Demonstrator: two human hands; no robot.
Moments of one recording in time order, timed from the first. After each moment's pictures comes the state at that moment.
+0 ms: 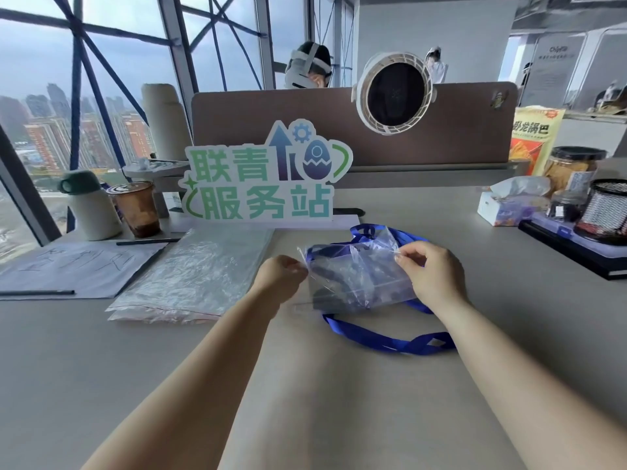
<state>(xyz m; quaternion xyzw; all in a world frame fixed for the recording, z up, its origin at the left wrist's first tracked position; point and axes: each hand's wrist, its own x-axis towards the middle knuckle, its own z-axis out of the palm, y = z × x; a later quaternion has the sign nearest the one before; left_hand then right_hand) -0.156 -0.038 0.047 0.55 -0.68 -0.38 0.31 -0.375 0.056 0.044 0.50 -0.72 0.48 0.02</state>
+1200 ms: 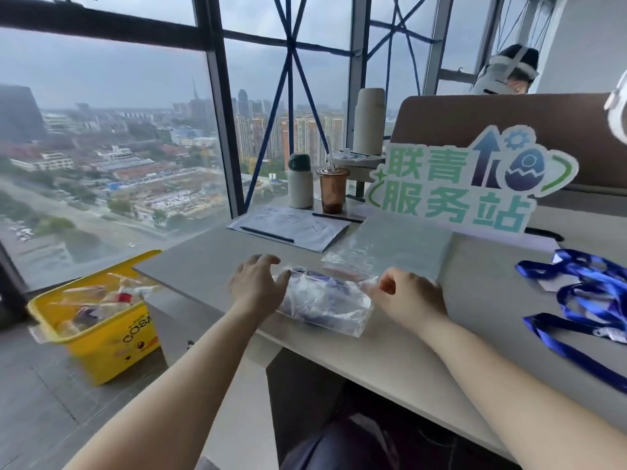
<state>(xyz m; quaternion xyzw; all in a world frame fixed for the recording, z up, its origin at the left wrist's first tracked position) 0.167 0.021 0.022 0.76 -0.58 -0.03 0.30 -0.079 0.024 0.034 0.74 -0.62 0.26 -0.05</state>
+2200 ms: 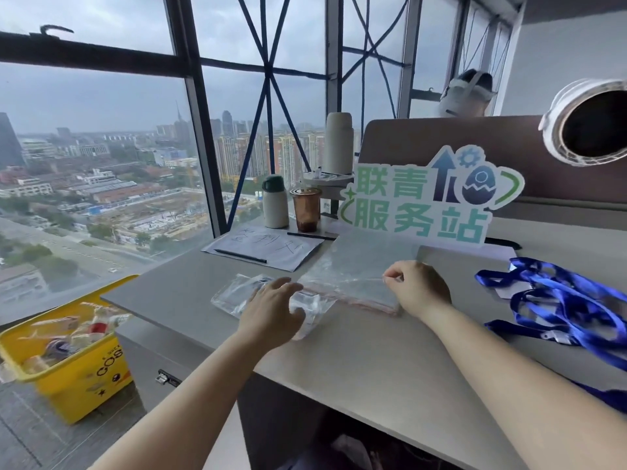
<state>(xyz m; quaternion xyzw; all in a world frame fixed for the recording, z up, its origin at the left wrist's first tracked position) 0.100 0.043 0.041 0.67 -0.72 -0.04 0.21 -0.148 -0.010 0.054 0.72 -0.62 0.31 -0.04</state>
